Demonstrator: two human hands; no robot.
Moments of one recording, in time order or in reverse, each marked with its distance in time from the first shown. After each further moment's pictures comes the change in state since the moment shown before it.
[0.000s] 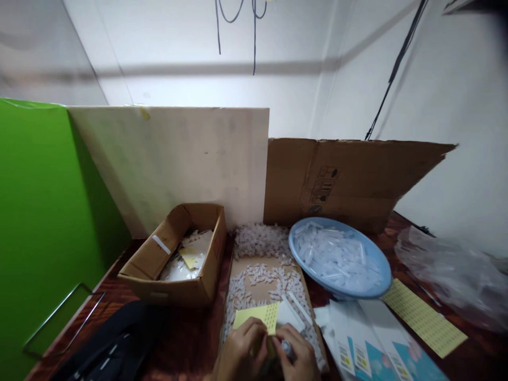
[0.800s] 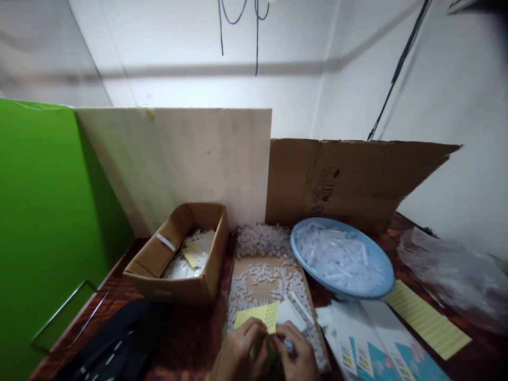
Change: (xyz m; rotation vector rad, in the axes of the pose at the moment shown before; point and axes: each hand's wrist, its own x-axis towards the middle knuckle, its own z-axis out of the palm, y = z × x) left_hand -0.006 -0.001 -0.004 -0.003 0.013 0.010; right_hand 0.003 -0.009 0.002 0.071 0.009 0.048
